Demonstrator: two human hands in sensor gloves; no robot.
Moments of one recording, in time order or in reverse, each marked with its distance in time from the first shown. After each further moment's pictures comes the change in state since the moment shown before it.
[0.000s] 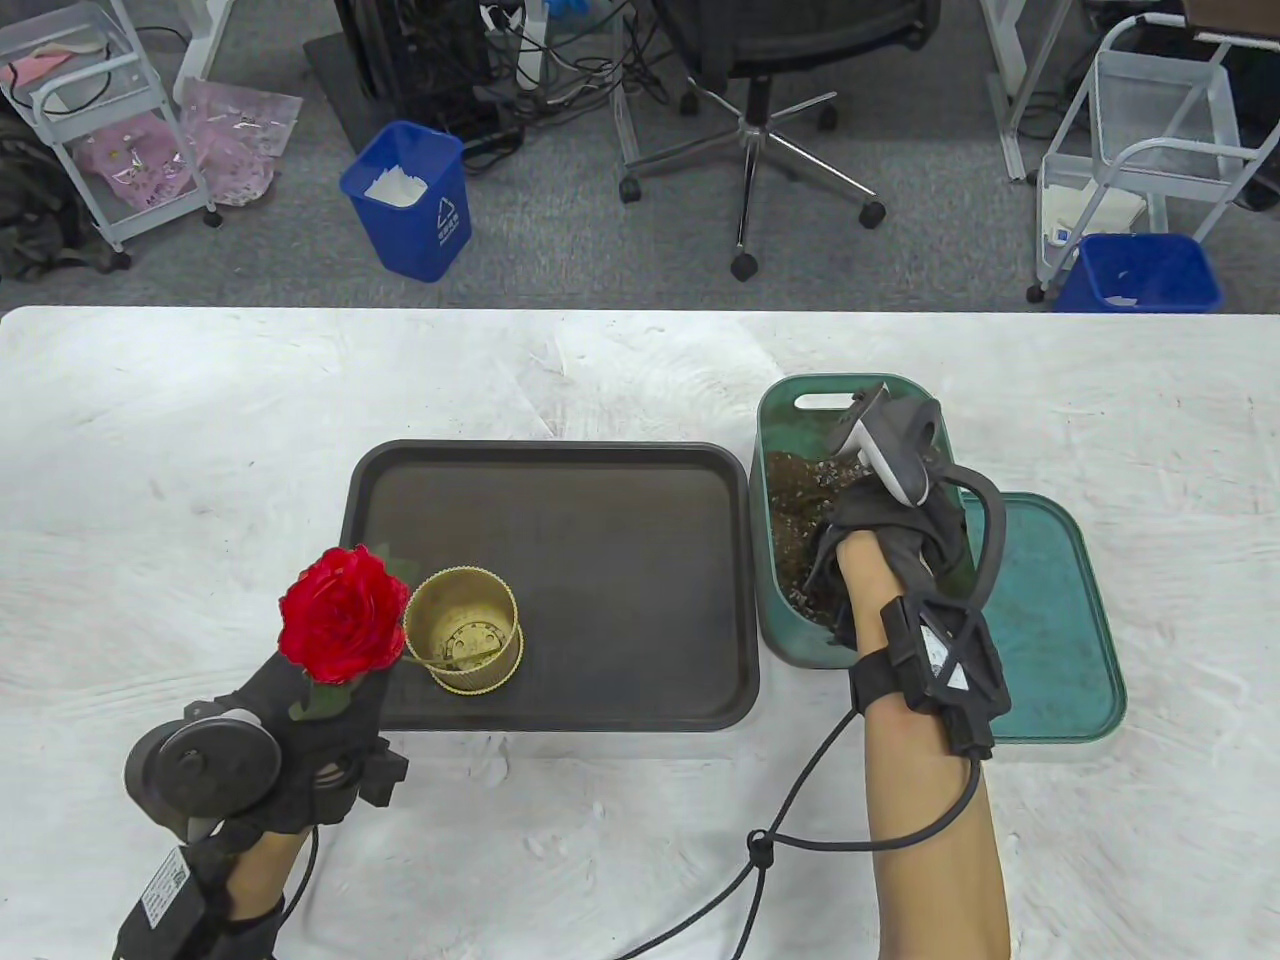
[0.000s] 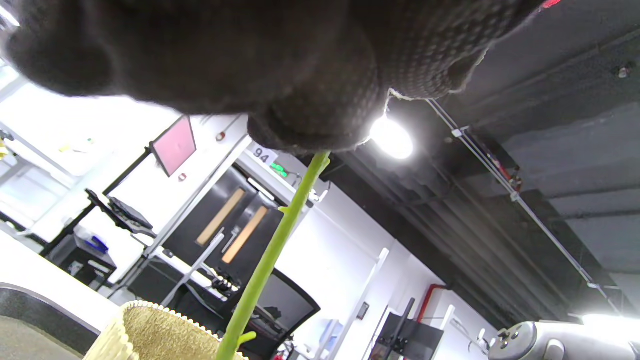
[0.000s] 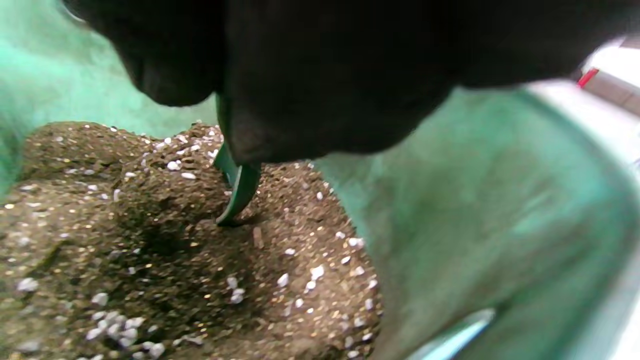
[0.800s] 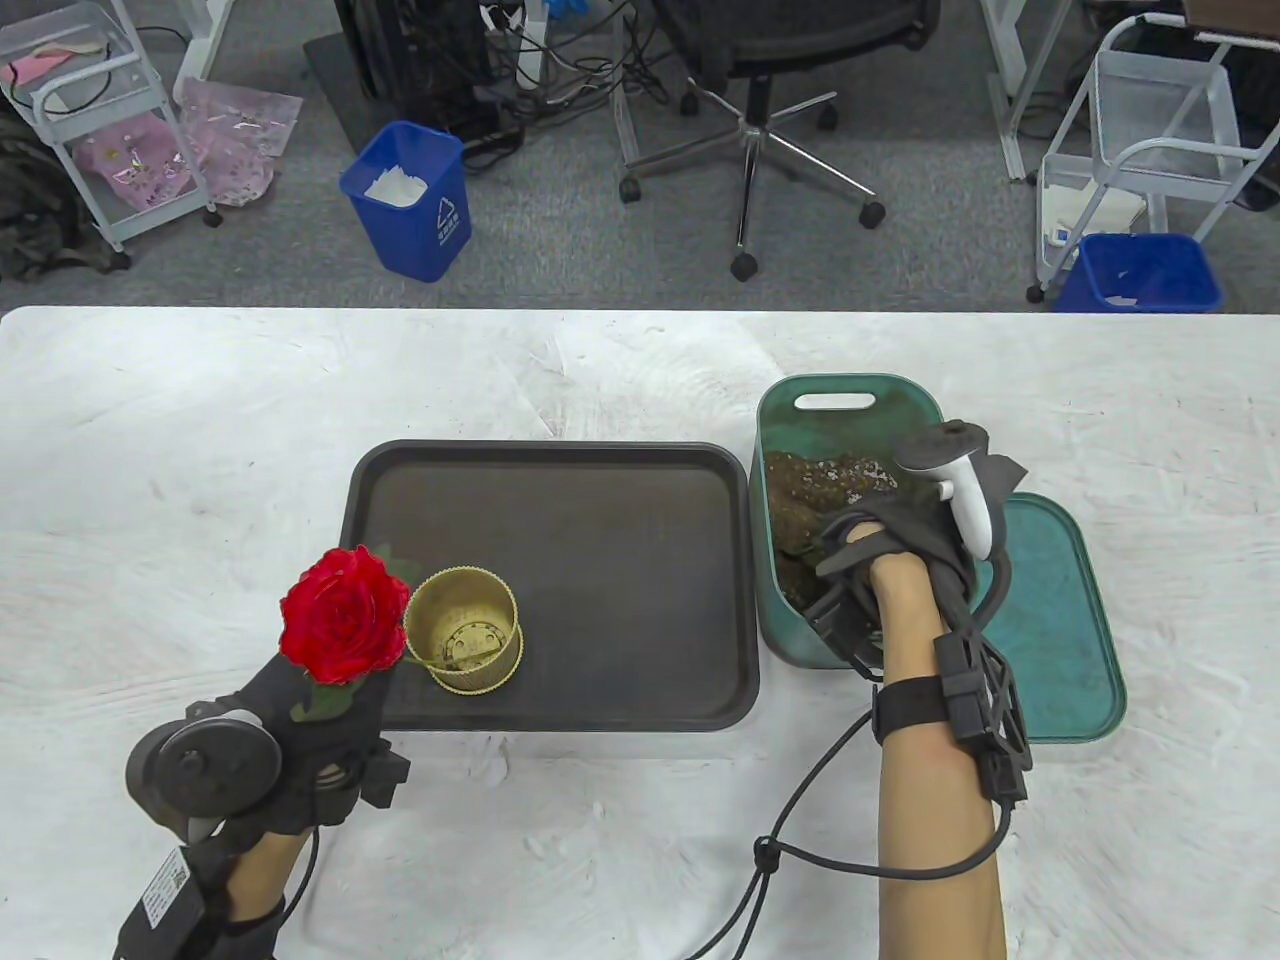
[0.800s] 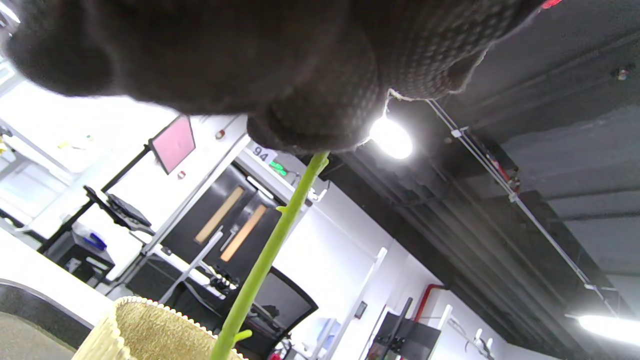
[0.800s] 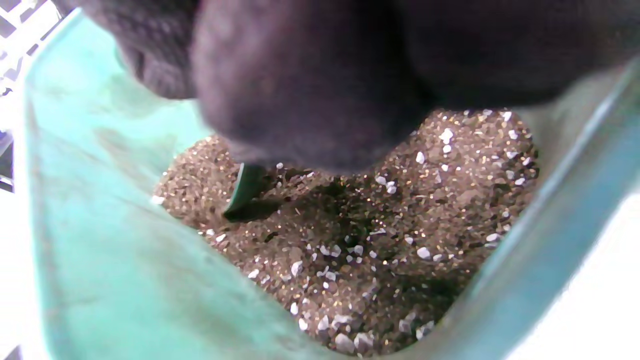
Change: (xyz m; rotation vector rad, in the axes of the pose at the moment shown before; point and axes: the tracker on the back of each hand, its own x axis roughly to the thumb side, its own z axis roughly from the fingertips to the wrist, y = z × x) left_hand 0.001 0.000 0.000 -0.003 0.000 0.008; right_hand -0.030 0.022 -0.001 0.266 -0.122 -0.588
